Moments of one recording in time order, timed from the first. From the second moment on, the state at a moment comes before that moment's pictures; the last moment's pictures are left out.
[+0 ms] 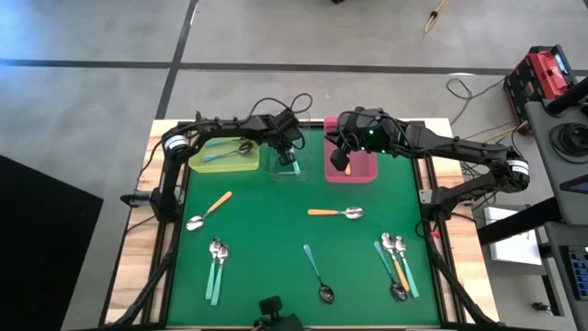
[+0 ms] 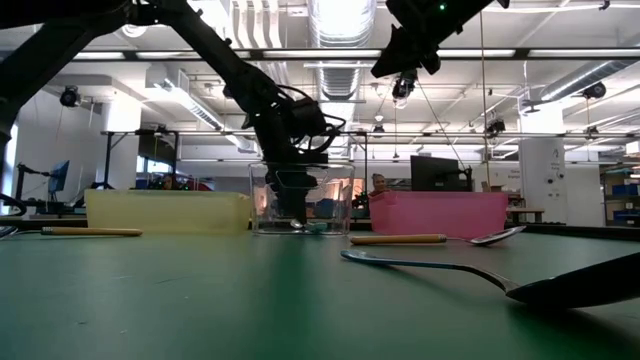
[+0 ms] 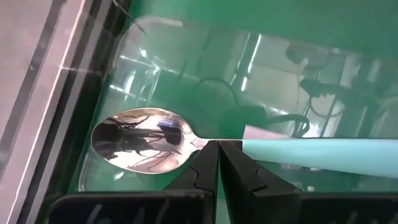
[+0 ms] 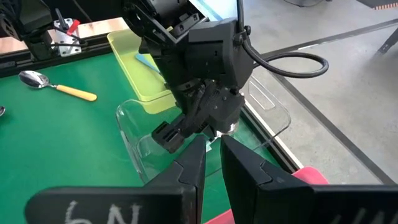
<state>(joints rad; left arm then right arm) 0.55 2.09 1.45 -0.44 -0.09 0.27 -0.32 1.30 1.17 -0.36 0.13 0.03</state>
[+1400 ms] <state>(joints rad) 0.56 2.01 1.44 -0.39 -0.10 0.31 -0.32 1.30 1.16 -0.36 0.13 0.00</state>
